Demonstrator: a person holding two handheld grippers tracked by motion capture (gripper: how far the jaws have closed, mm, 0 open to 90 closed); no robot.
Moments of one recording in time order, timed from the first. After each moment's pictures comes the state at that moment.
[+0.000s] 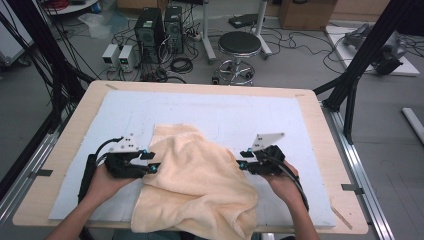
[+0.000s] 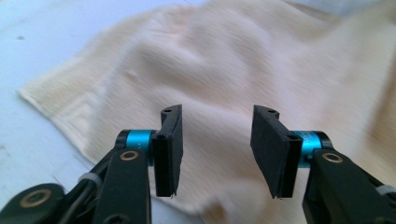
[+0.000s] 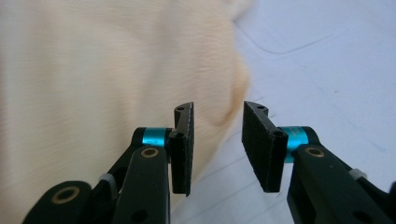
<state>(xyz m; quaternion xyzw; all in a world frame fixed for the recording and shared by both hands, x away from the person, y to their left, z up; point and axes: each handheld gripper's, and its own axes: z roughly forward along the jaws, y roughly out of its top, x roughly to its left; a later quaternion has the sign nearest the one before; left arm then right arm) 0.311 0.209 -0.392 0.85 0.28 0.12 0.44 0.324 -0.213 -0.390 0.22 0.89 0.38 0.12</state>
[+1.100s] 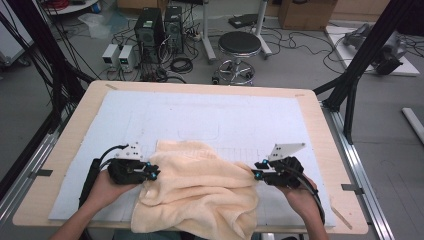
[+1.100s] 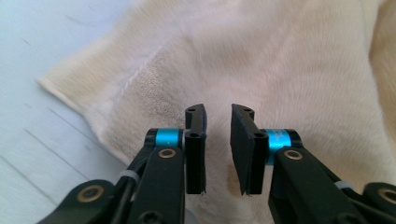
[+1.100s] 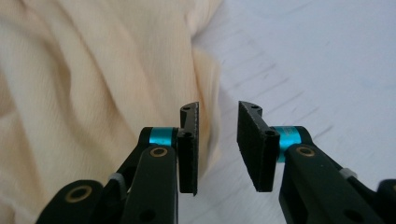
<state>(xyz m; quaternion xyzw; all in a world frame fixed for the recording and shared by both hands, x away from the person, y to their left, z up) 0.301 0.207 -0.404 0.87 0.26 0.08 0.41 0.290 -0.251 -0.382 0.26 0.88 0.38 0.11</state>
